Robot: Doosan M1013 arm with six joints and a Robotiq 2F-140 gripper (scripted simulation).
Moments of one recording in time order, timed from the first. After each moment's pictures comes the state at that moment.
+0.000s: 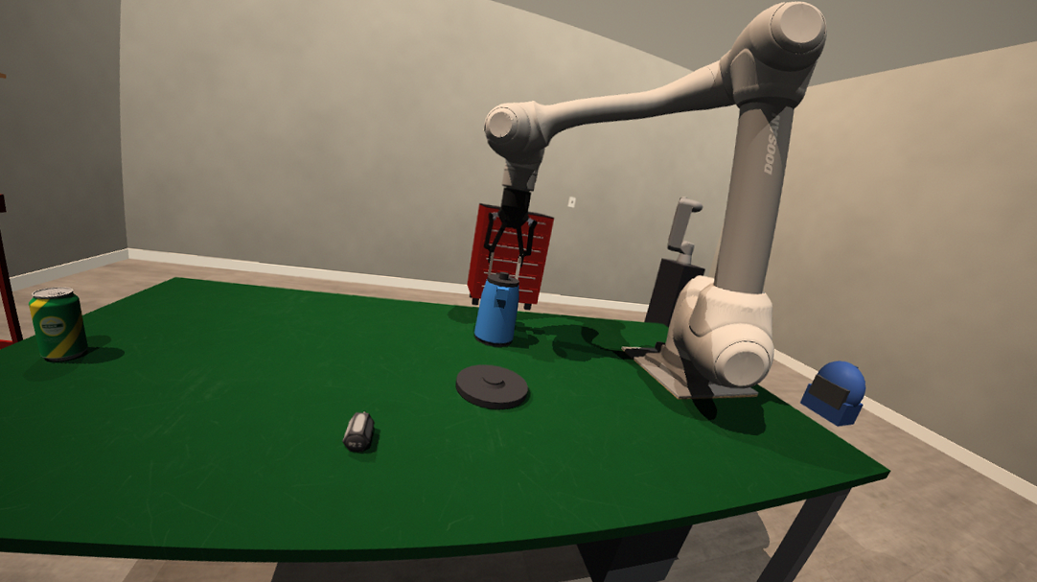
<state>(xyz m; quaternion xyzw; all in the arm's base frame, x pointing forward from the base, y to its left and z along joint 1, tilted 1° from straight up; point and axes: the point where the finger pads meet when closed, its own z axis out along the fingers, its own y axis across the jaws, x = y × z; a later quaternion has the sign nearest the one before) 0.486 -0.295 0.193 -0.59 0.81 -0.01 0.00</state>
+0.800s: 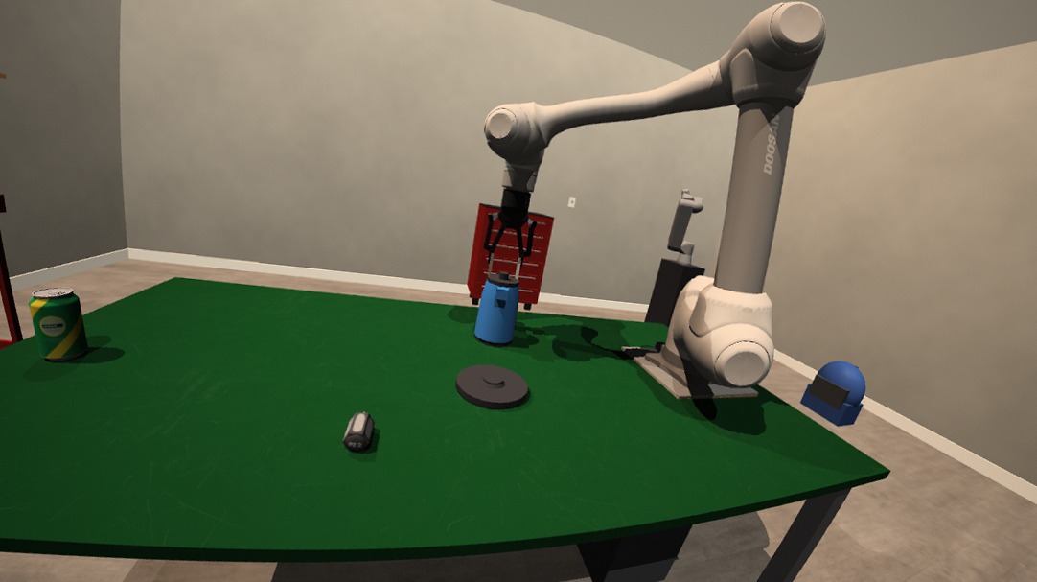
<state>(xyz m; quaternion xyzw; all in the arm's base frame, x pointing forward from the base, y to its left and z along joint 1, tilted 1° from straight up) 0.486 -0.295 0.191 -0.59 0.81 -0.01 0.00</state>
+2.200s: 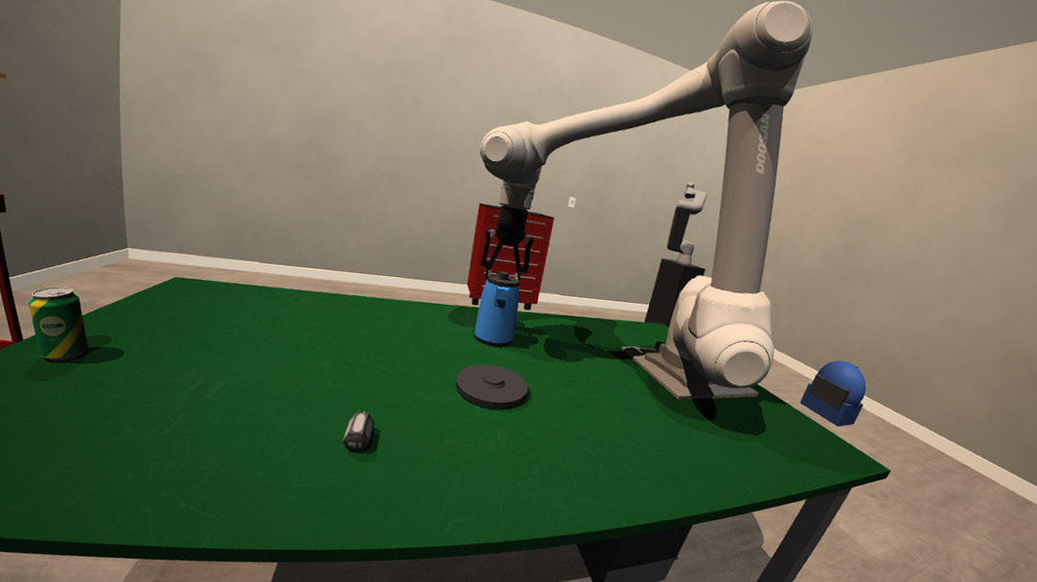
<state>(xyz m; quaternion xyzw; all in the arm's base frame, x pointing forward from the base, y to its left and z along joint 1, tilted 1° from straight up) 0.487 -0.295 0.144 -0.59 0.81 -0.01 0.00</state>
